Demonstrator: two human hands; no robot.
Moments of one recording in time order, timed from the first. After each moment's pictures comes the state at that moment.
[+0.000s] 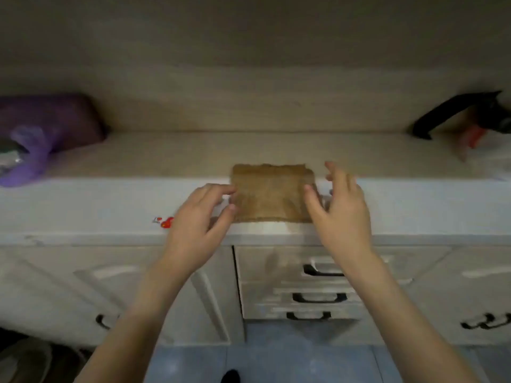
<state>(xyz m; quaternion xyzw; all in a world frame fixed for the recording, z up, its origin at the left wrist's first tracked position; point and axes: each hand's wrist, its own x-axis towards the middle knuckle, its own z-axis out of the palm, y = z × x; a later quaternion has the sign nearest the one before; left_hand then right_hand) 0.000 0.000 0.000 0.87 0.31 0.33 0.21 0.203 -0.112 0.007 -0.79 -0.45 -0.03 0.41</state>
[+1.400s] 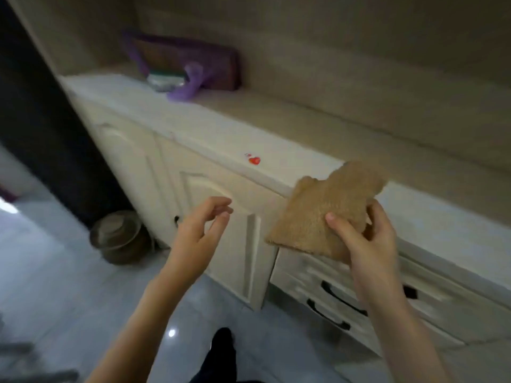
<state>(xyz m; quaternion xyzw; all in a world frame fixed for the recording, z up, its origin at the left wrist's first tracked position) -0.093 -0.143 -0.054 0.63 0.54 0.46 0.31 0.153 -0.174 0.006 -0.51 -0.43 0.44 0.60</state>
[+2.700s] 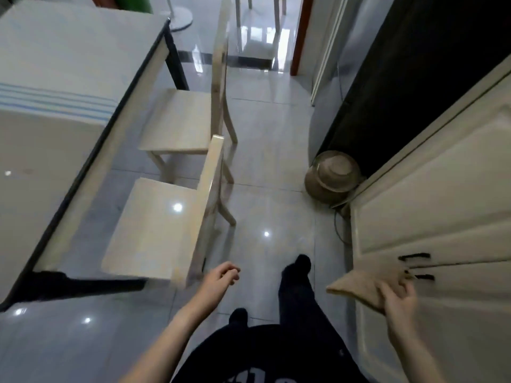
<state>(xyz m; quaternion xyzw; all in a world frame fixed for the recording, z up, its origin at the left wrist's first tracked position) -0.433 -0.394 -0.285 0.00 0.80 0.46 0.39 -0.245 -0.064 -0.279 -0.59 -0.58 0.54 0.16</state>
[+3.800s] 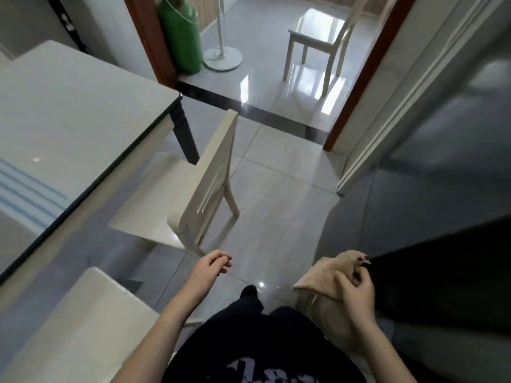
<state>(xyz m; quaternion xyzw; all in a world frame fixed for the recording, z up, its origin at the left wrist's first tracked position) -0.920 -0.092 -0.275 -0.13 0.75 0.59 0.26 -0.836 0.225 -0.269 -0.39 -0.73 0.56 0.04</state>
